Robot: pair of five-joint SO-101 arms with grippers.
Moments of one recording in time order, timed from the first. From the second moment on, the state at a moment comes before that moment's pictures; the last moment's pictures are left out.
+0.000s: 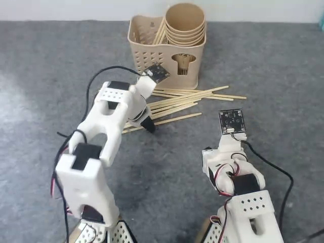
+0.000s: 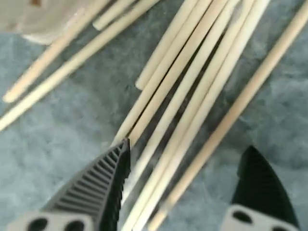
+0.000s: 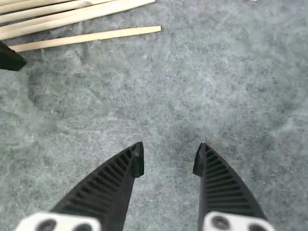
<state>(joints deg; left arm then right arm) 3.3 22.4 11.1 60.0 -30.6 -14.9 -69.9 80.8 51.6 -6.1</state>
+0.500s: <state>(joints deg) 6.9 24.4 7.6 68.2 -39.8 -14.9 -69.9 80.8 51.6 -6.1</state>
